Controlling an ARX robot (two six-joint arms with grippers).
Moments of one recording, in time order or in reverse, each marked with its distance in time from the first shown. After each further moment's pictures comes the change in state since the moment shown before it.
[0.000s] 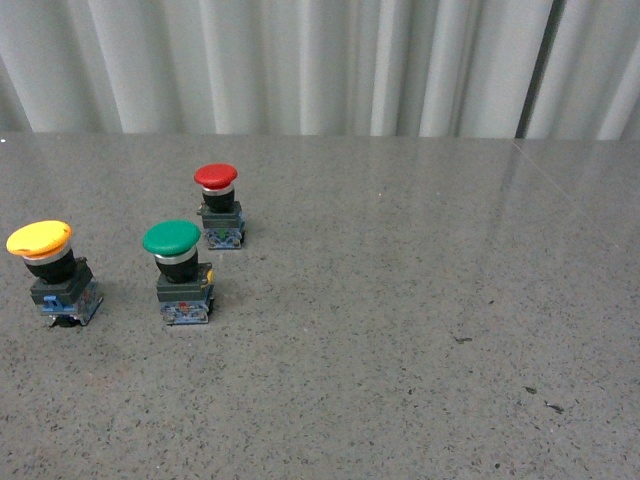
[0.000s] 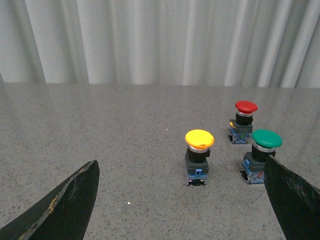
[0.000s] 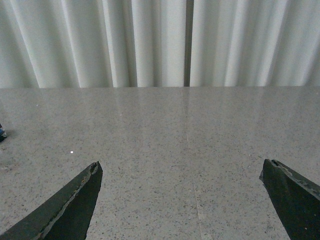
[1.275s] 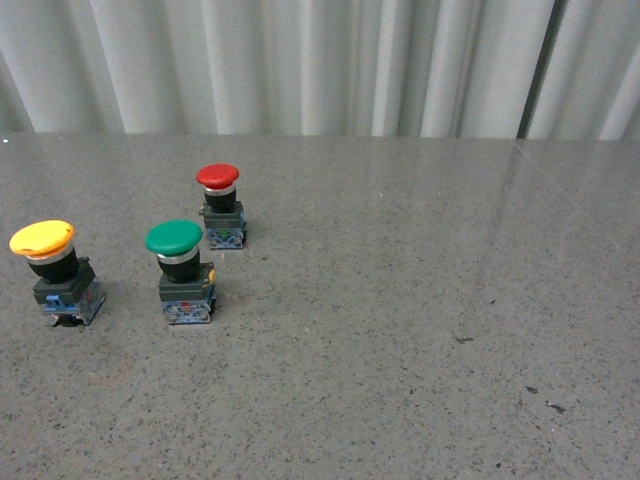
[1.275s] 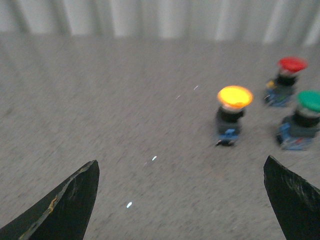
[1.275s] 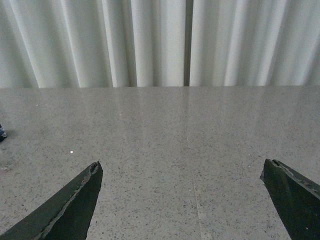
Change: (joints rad) left arm -0.089 0.140 0.073 -0.139 -0.230 -0.014; right arm 0.000 0.000 0.000 -0.001 0.001 0.000
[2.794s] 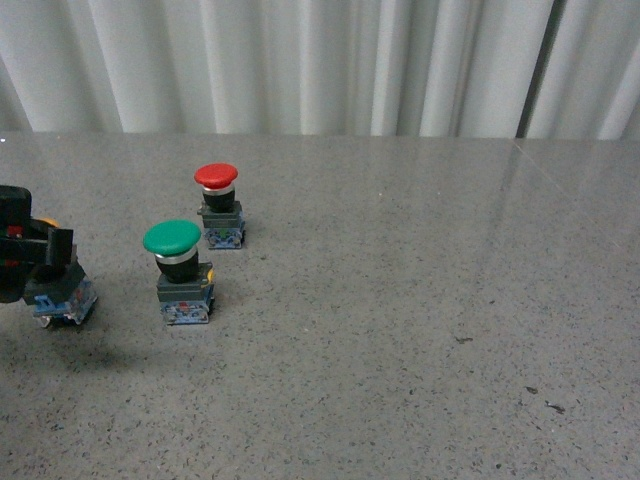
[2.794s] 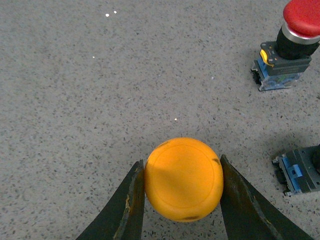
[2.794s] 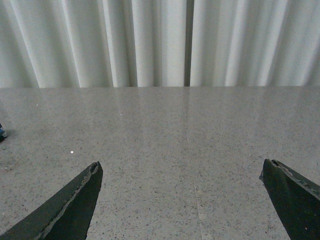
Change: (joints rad) left arm -0.055 1.255 0.534 0.360 0.136 0.053; right arm 0.000 0.000 0.000 0.001 -0.001 0.000
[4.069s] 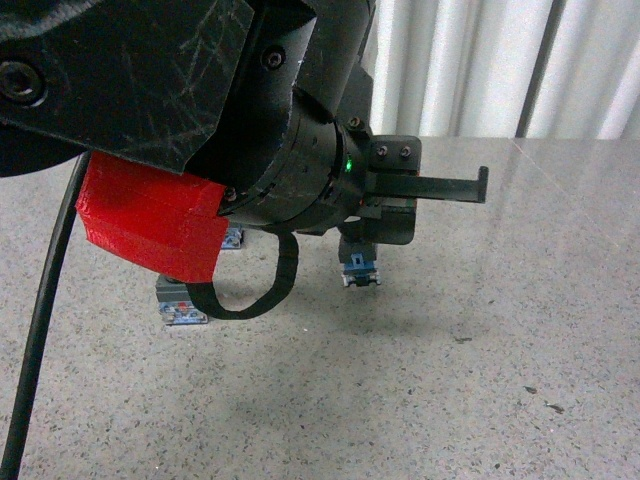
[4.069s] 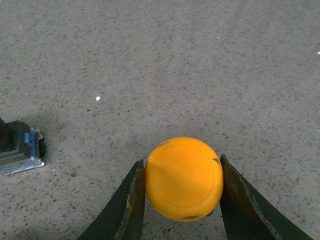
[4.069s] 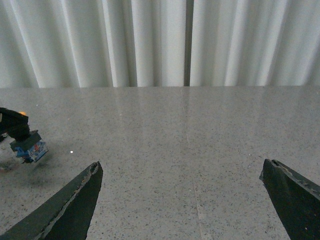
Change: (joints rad) left arm -0.504 0.388 0.447 -0.063 -0.181 -0.283; right arm 0.000 0.000 0.000 0.000 0.000 0.000
